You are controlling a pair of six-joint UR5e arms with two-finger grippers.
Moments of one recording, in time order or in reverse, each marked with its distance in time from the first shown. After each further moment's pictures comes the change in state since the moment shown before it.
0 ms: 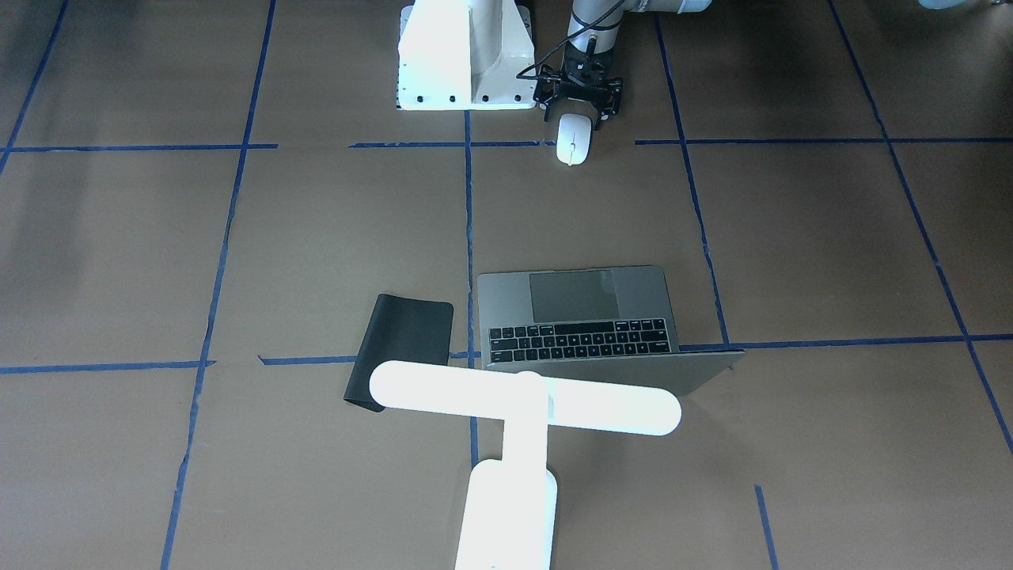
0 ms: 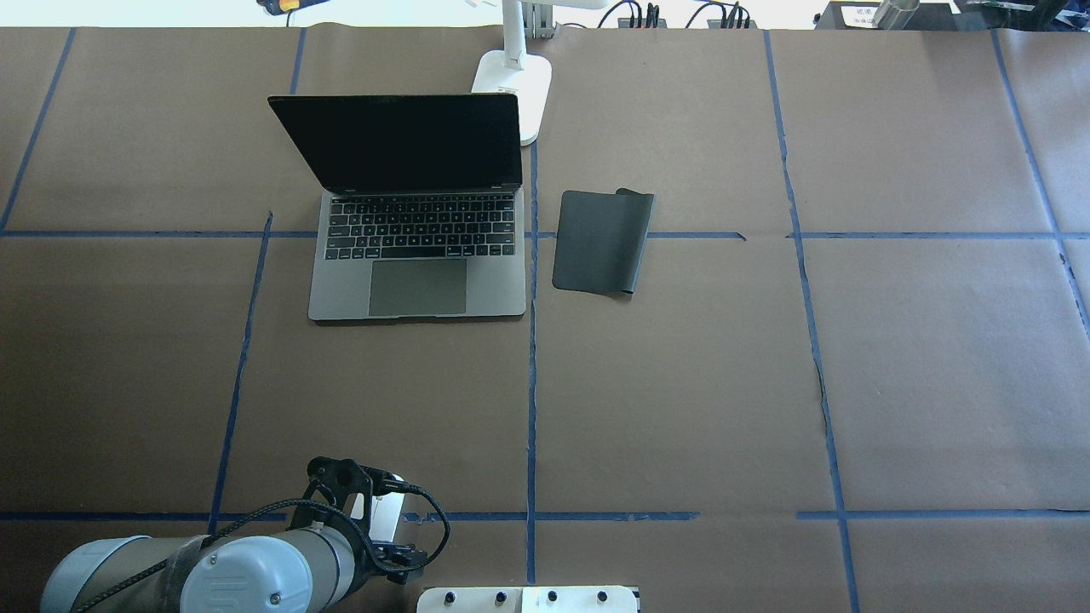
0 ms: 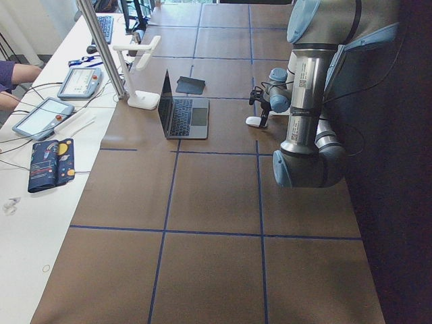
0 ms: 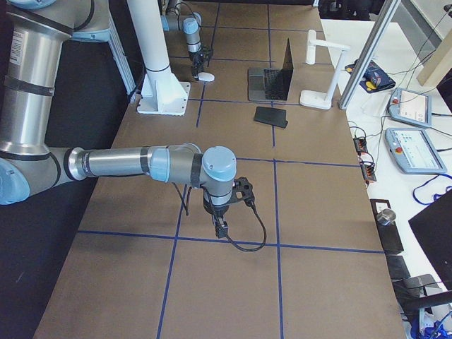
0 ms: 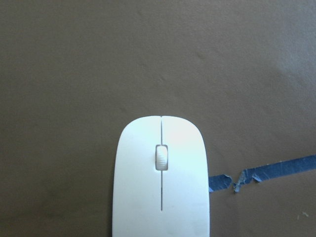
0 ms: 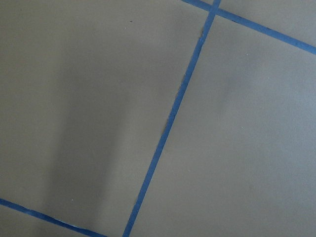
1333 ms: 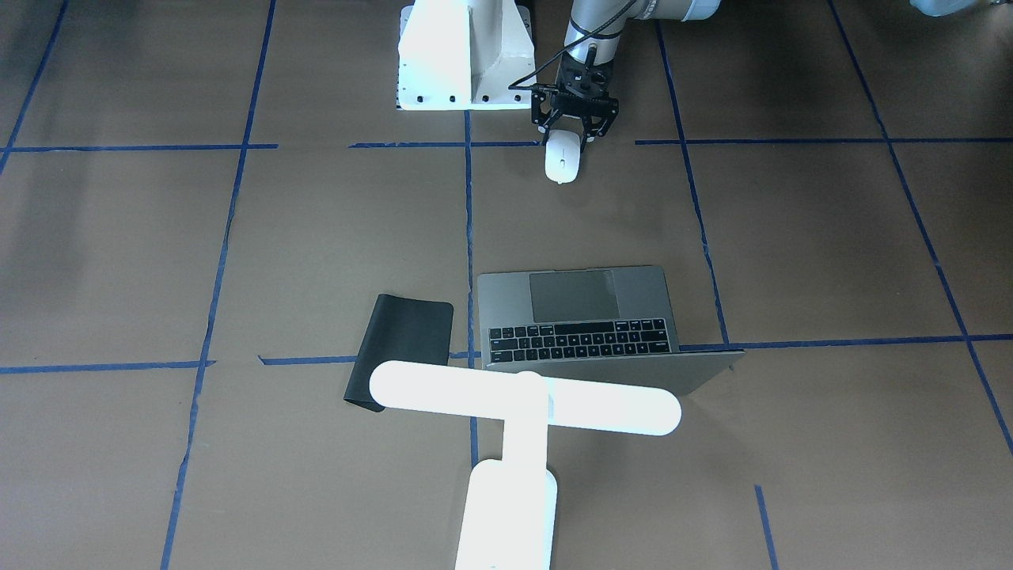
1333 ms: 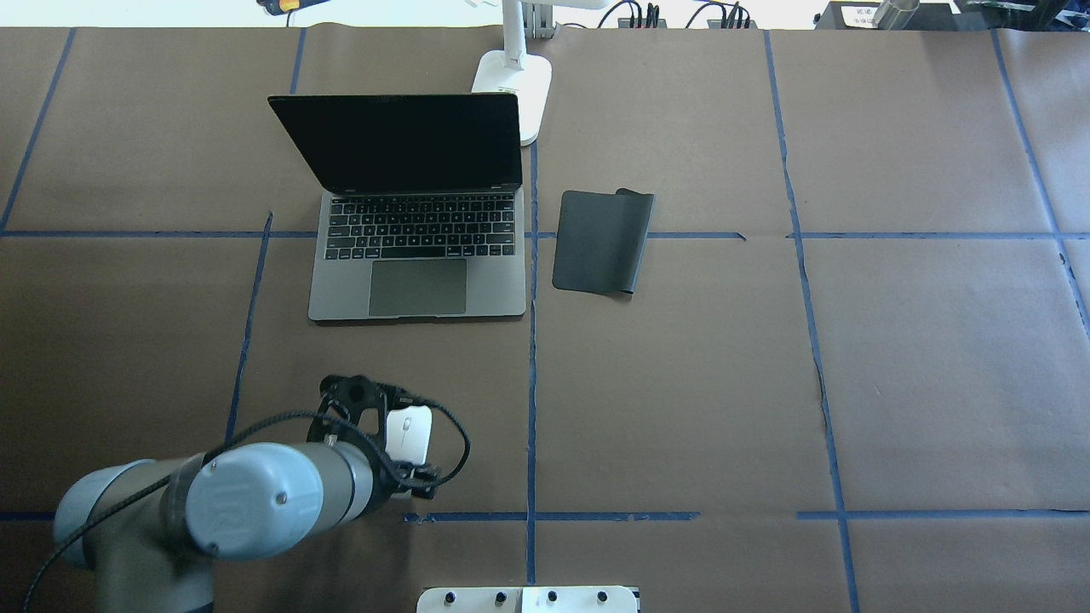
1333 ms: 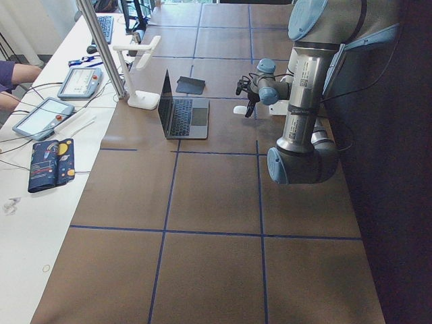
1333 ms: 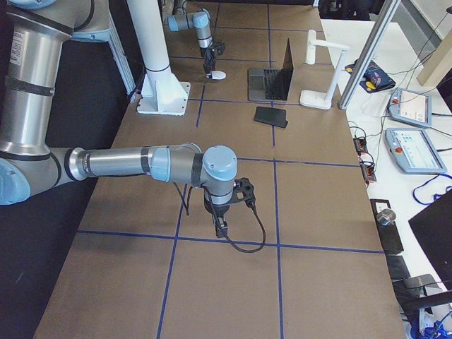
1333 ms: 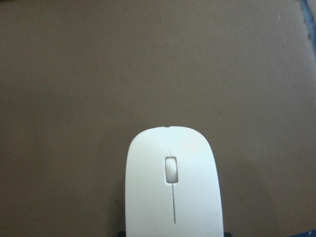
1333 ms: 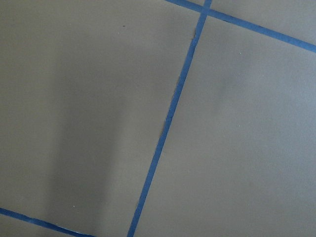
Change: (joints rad) left arm -0.168 -0.117 0.015 0.012 -0.055 0.046; right arm 0.000 0.004 0.001 0.000 -0.002 0.053
